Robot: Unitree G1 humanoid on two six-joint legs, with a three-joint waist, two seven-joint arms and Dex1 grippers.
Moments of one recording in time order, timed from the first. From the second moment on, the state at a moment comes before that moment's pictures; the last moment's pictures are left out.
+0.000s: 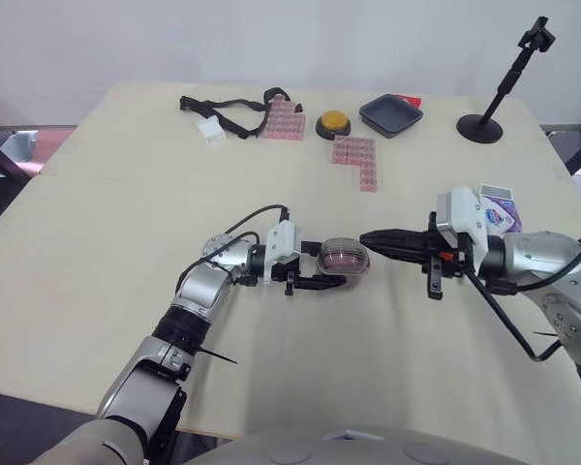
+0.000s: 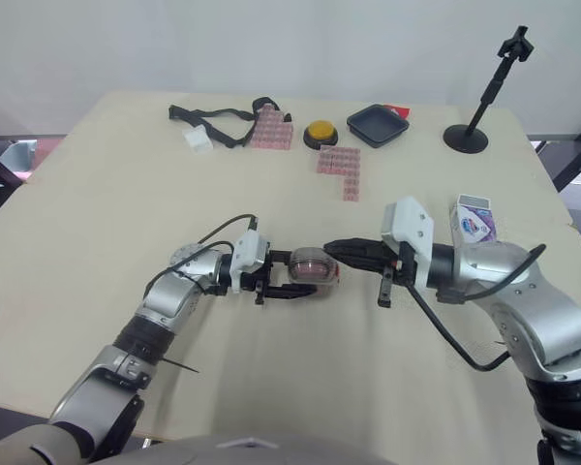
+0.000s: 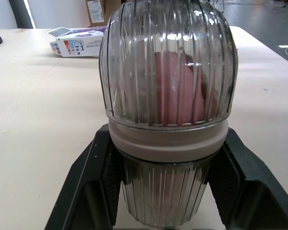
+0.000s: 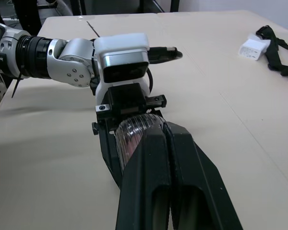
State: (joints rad) left arm -0.46 0.22 -0.31 0.30 -0.26 -0.12 -1.27; right arm -0.20 -0.73 -0.05 -0.58 0.66 0.58 0.93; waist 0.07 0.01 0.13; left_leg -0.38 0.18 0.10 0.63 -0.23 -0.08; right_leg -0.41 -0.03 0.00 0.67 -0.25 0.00
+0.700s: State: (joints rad) left arm -0.45 0.22 -0.32 0.30 -0.26 -0.12 -1.24; right arm -0.28 -0.73 0.07 -0.54 0.56 0.59 0.91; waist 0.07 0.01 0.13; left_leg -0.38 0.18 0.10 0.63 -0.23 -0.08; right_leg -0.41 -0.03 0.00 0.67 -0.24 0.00
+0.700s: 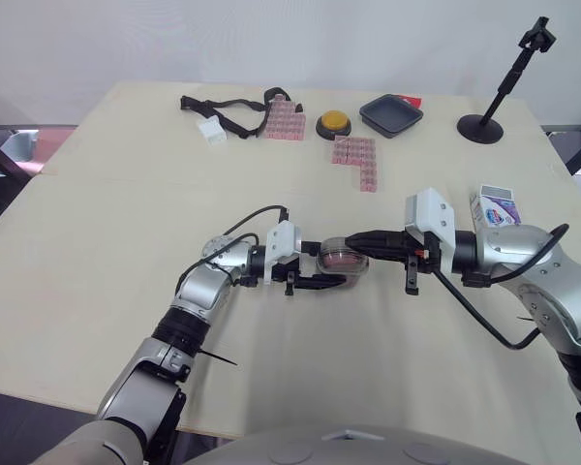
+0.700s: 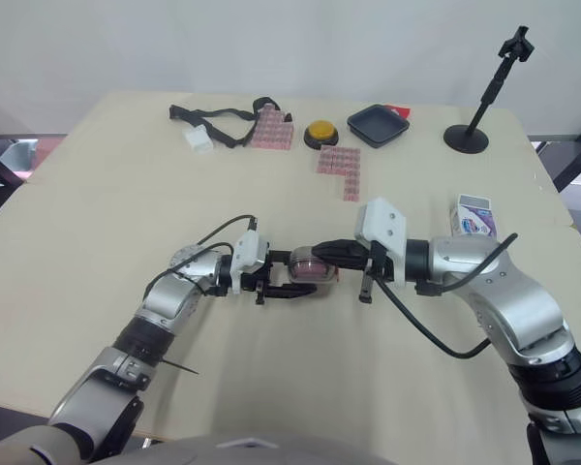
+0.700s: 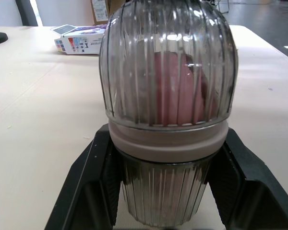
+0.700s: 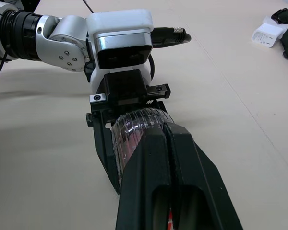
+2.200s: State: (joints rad) left arm -0.47 0.31 -0.25 0.08 -0.52 0.60 -1.18; right arm 0.05 -0.79 -0.17 -0.46 0.59 0.43 1.08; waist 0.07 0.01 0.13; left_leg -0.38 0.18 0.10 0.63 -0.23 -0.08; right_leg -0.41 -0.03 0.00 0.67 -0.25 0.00
